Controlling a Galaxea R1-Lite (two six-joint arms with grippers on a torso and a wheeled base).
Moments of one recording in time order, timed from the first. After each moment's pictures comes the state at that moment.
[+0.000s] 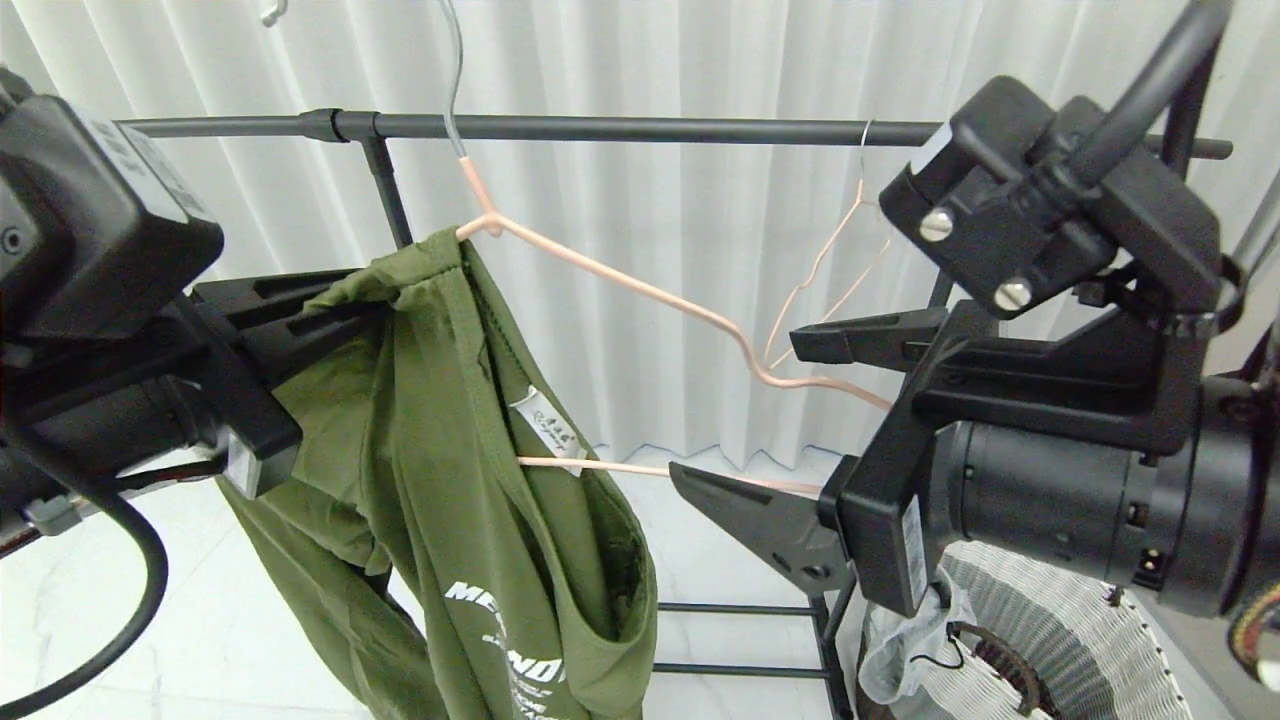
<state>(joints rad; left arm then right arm) -0.53 1.13 -0.81 -0.30 0.03 0.80 1.19 1.46 -1.15 -0.10 -0.28 -0.12</state>
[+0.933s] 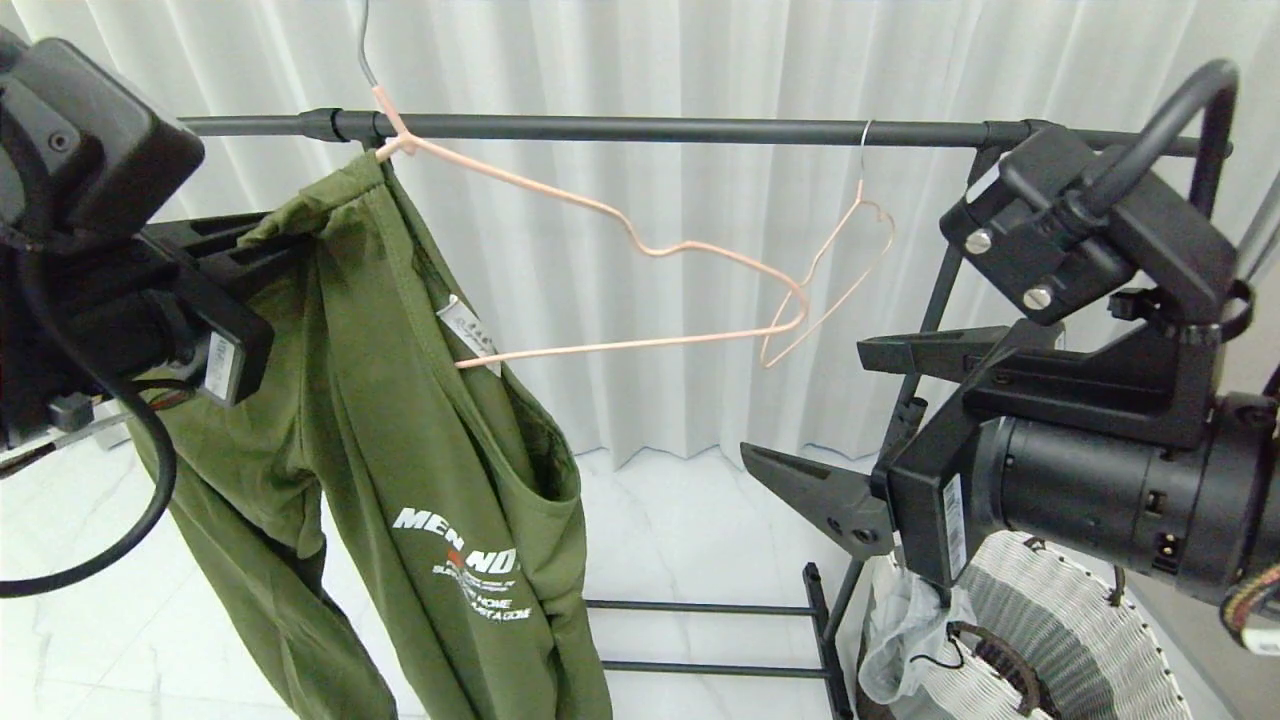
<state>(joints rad) -0.34 1.19 -0.84 -0.39 0.09 0.76 1.14 1.42 -1.08 -0.11 -0.36 -0.05</state>
